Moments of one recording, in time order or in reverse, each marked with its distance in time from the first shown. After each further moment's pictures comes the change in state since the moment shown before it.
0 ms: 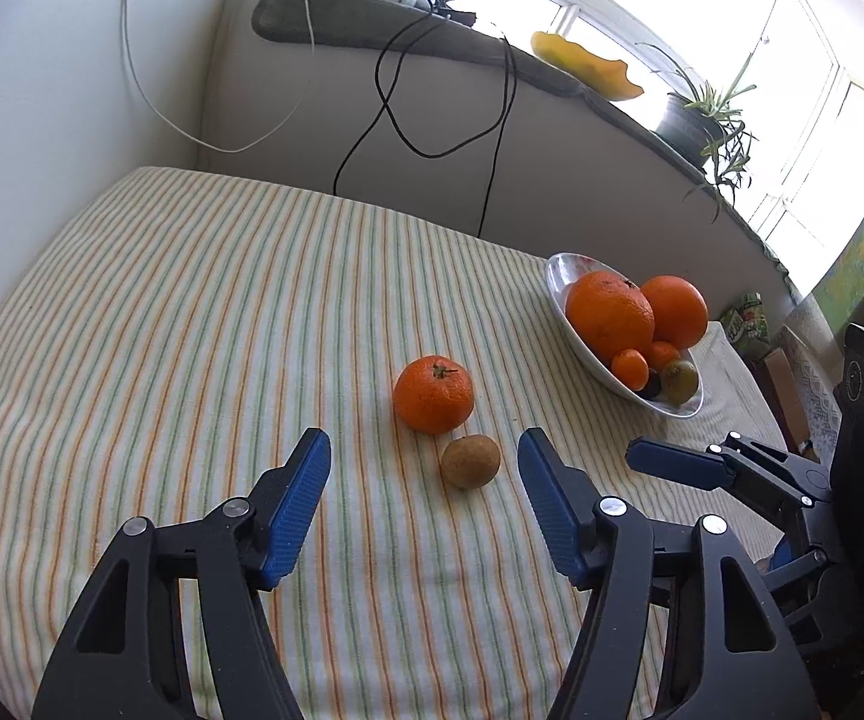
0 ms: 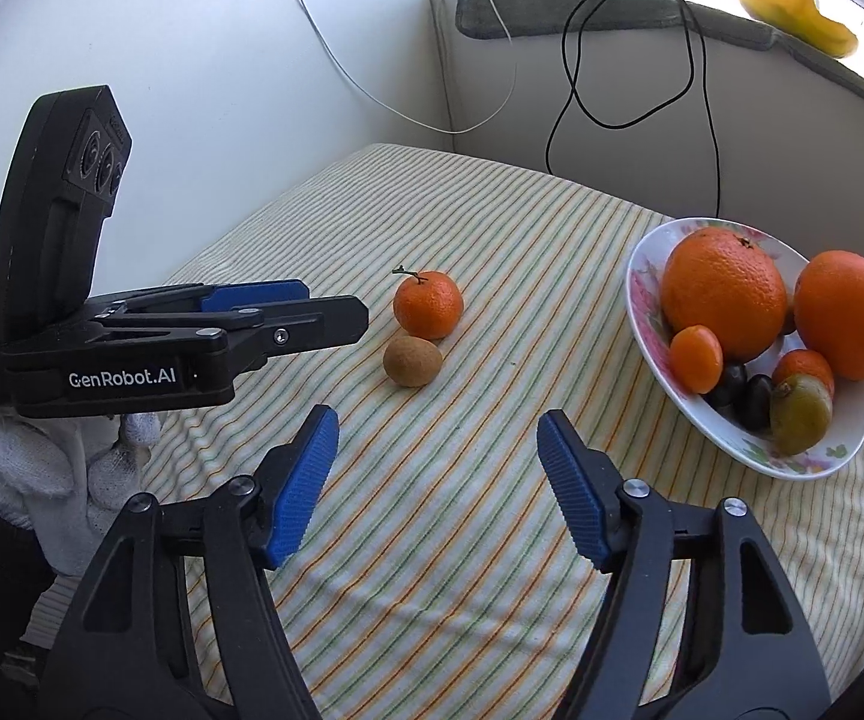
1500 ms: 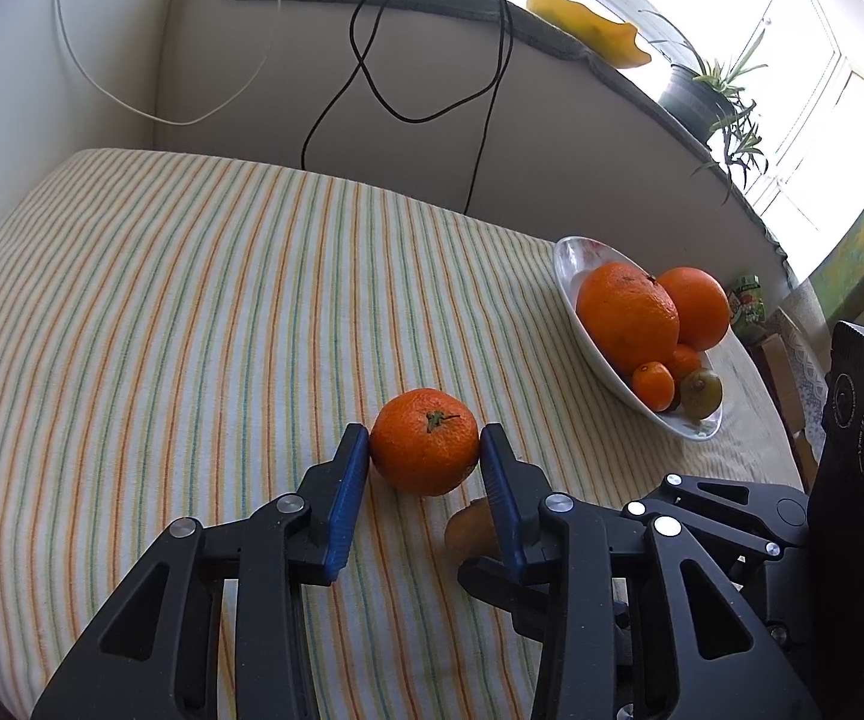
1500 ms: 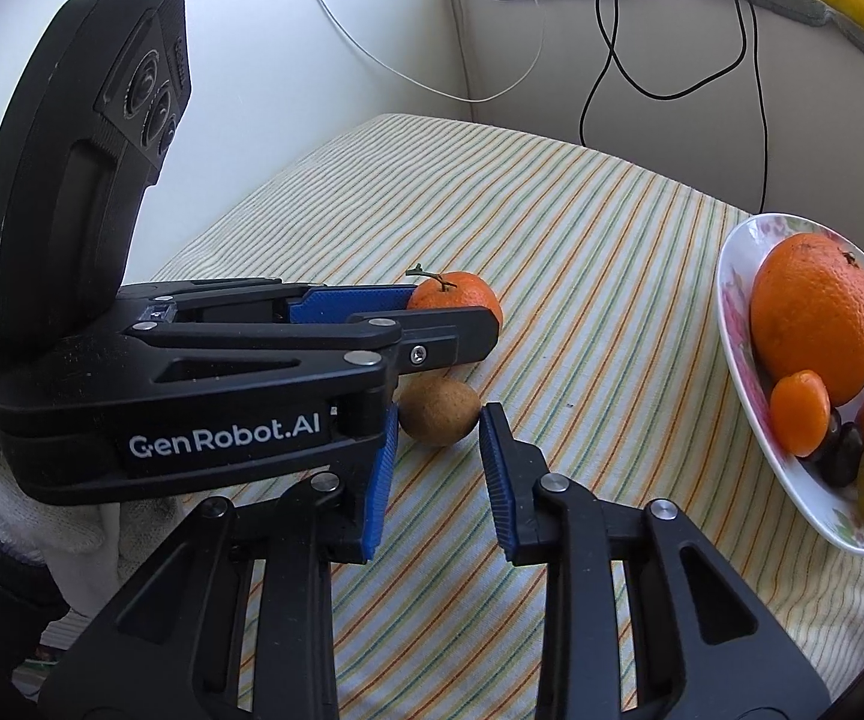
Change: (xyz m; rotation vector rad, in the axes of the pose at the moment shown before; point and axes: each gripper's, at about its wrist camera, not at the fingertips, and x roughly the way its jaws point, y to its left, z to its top) left arm 0.043 0.002 0.022 0.021 0.084 -0.043; right arm 0.053 0.006 0.022 0.006 0.063 0.034
